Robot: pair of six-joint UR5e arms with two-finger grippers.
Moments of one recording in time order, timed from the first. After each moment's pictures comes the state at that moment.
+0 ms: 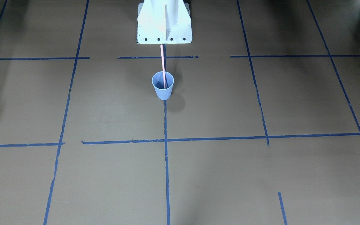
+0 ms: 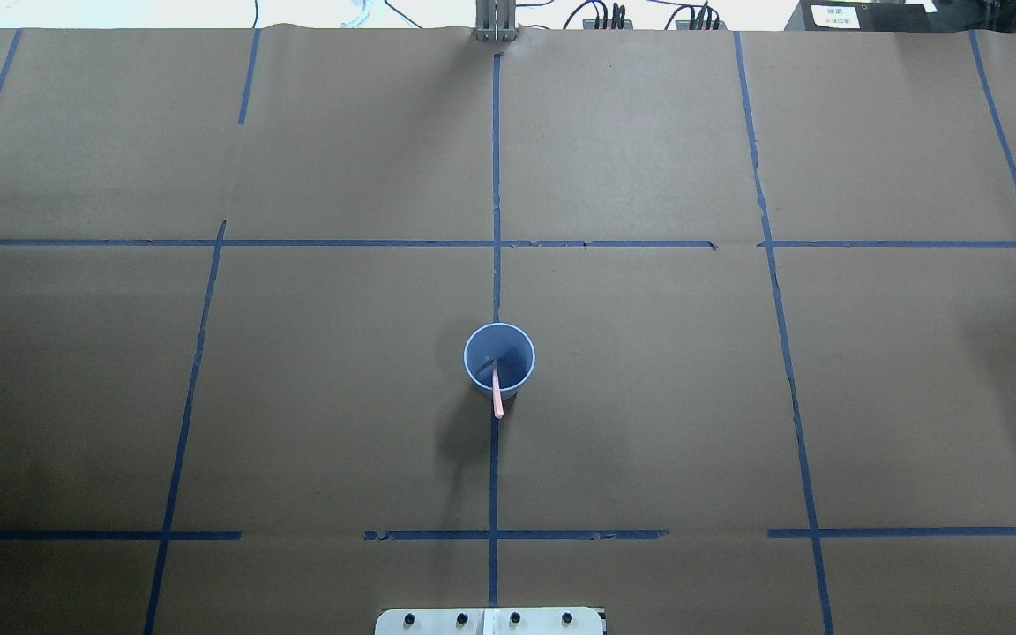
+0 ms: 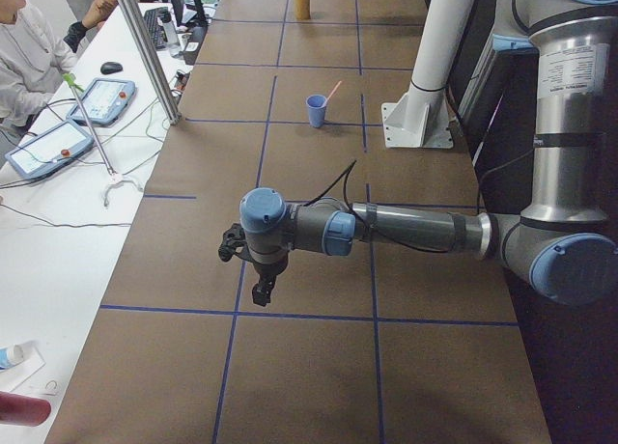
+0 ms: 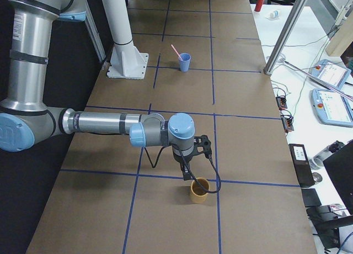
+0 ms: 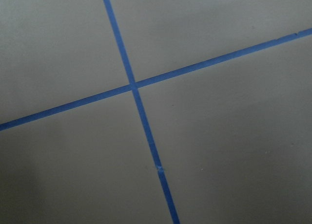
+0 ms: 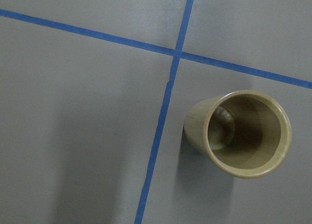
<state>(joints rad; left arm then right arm) -1.51 -1.52 -1.71 -1.58 -2.36 0.17 1.55 -1.78 1.77 -1.46 2.32 -0.12</state>
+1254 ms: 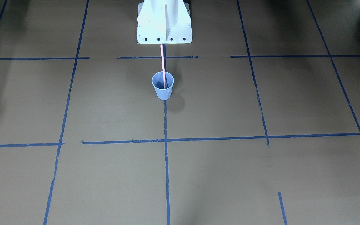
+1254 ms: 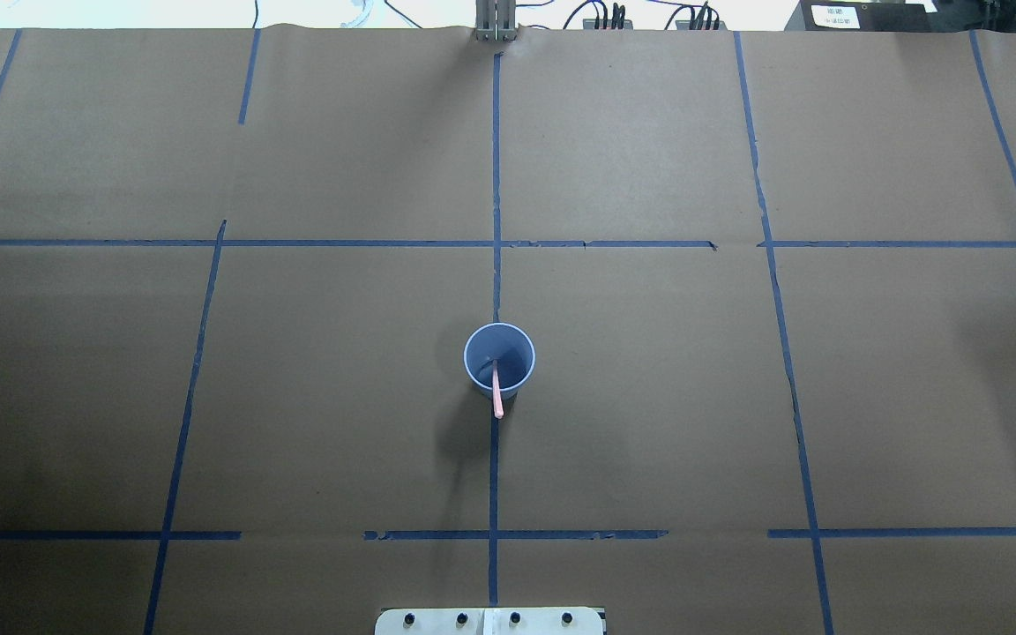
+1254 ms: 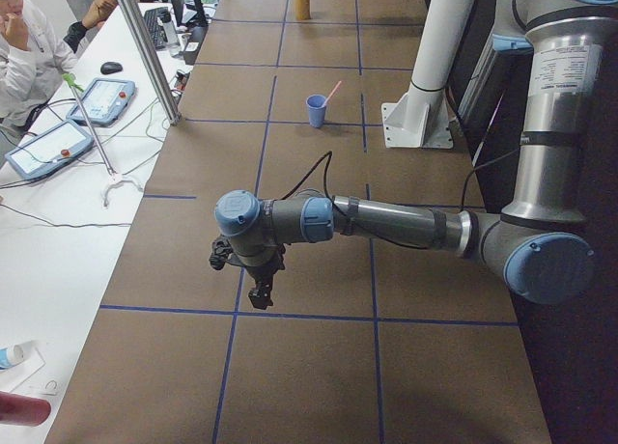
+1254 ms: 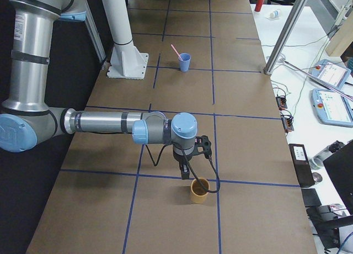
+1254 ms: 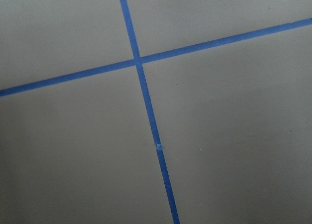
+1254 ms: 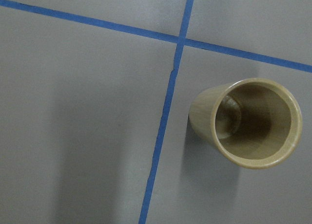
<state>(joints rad) -1.52 -1.60 -1.66 -1.35 -2.36 0.20 1.53 -1.76 1.78 -1.54 2.32 -0.13</state>
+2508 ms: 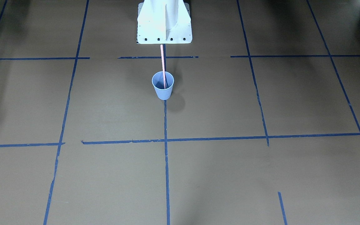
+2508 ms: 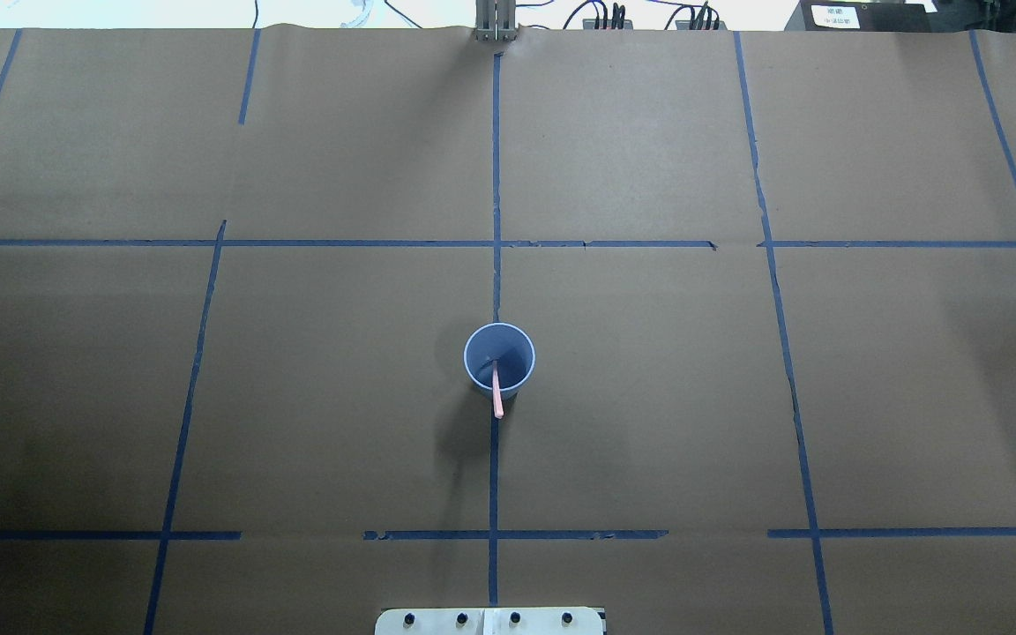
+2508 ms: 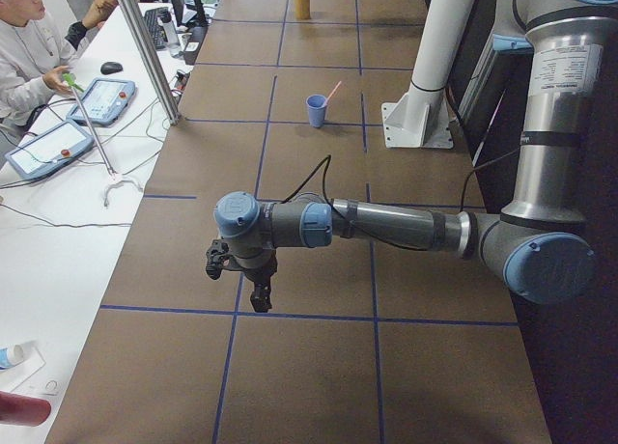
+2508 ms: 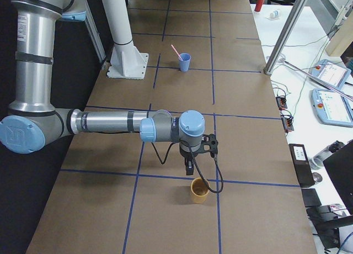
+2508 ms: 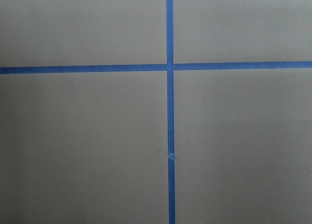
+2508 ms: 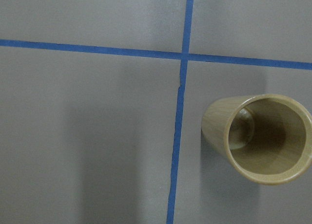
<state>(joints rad) -1.52 -1.60 -1.64 -1.42 -2.35 0.02 1.53 -1.71 1.75 -1.55 2.37 0.00</state>
